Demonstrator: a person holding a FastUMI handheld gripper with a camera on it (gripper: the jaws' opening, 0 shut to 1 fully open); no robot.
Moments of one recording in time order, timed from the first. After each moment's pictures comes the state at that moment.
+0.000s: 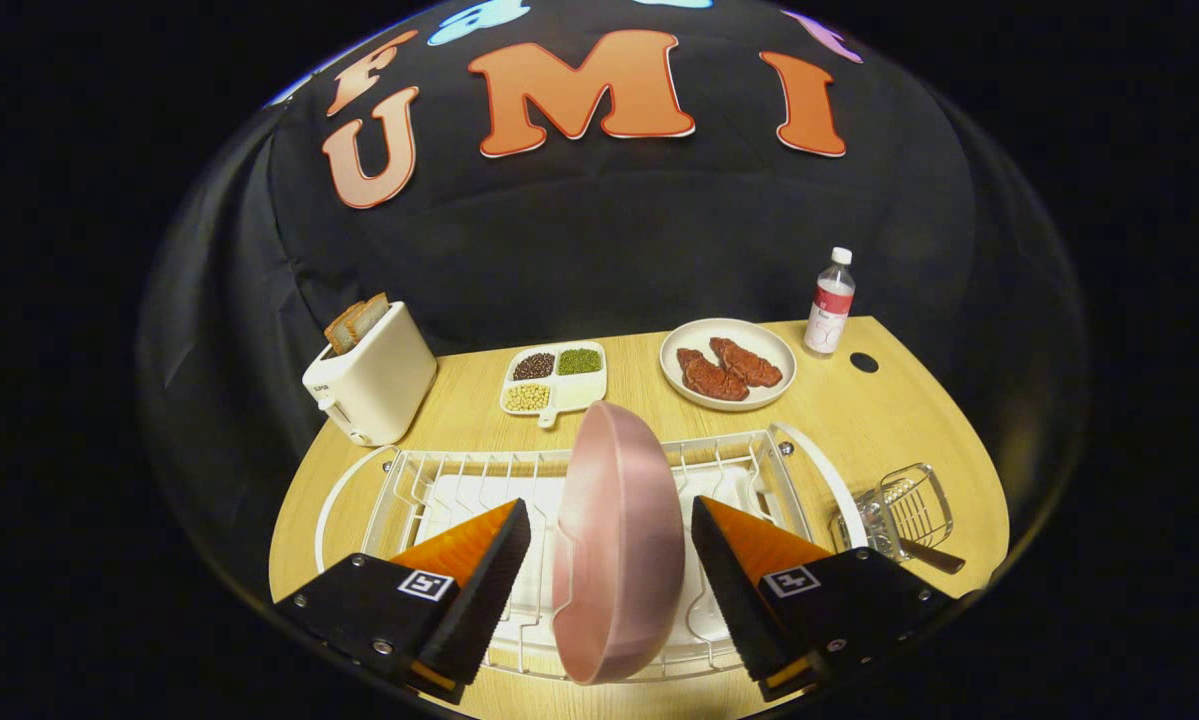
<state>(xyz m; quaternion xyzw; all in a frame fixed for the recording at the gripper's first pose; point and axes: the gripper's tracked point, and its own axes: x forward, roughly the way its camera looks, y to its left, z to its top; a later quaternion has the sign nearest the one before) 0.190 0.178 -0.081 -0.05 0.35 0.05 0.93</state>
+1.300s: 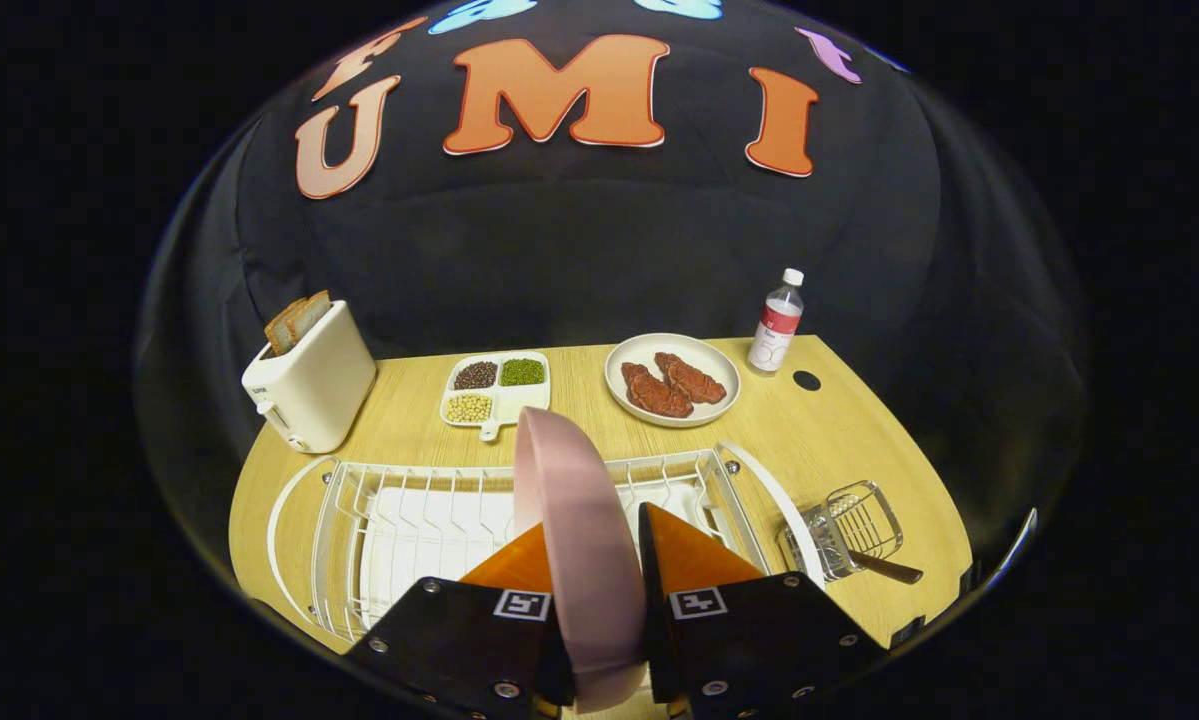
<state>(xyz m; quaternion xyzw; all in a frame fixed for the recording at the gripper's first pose) 0.209 0.161 -0.062 -0.11 0.32 -0.03 0.94</state>
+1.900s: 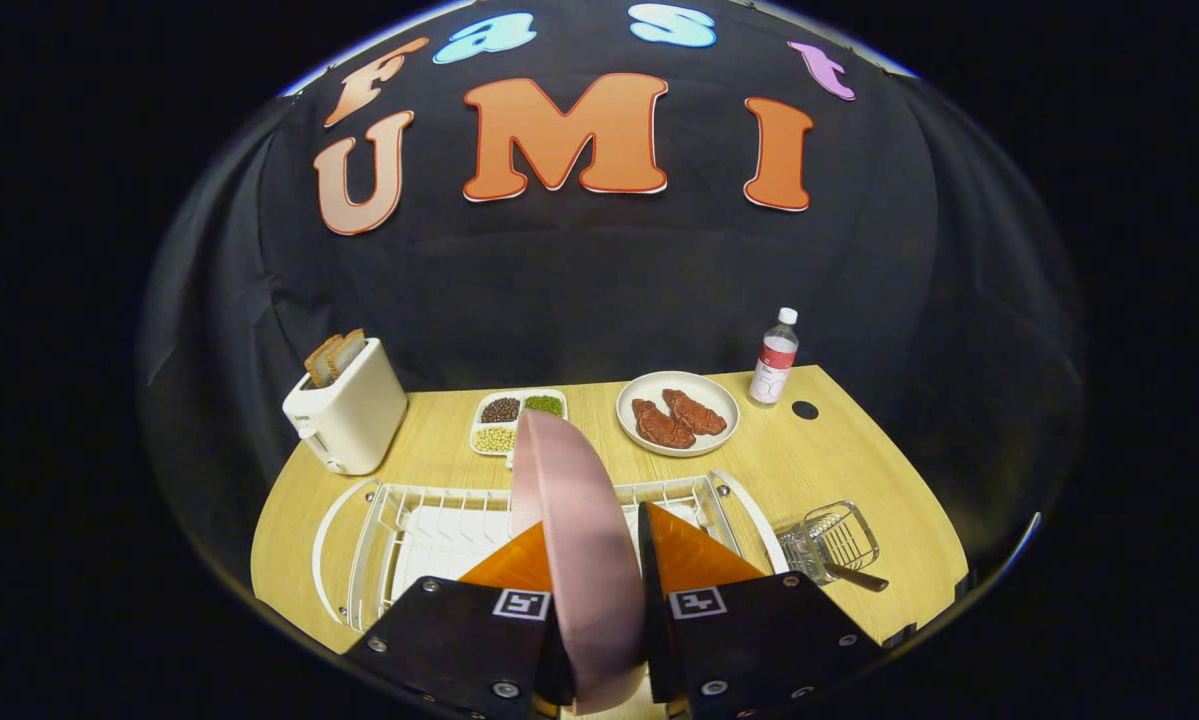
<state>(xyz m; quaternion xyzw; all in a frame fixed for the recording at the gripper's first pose) 0.175 0.167 -0.008 -0.08 0.28 0.01 0.96</state>
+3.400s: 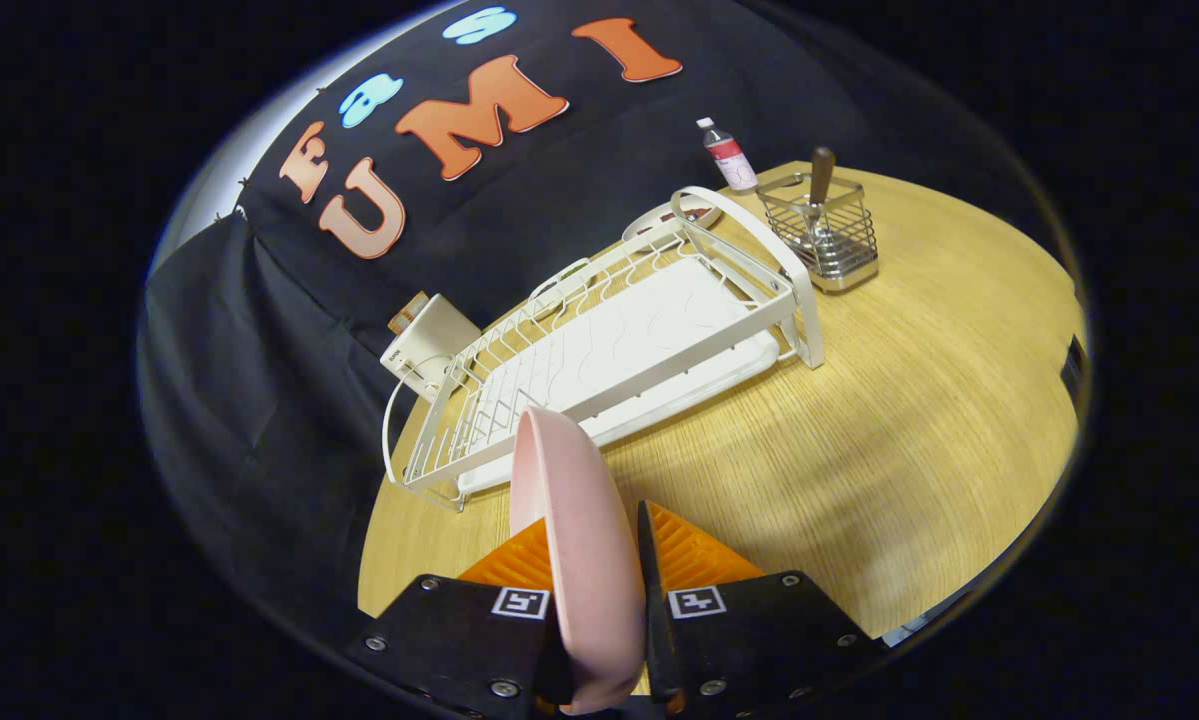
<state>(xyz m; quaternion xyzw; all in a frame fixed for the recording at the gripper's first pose) -0.032 0.129 -0.173 0.21 0.37 0.10 0.90</state>
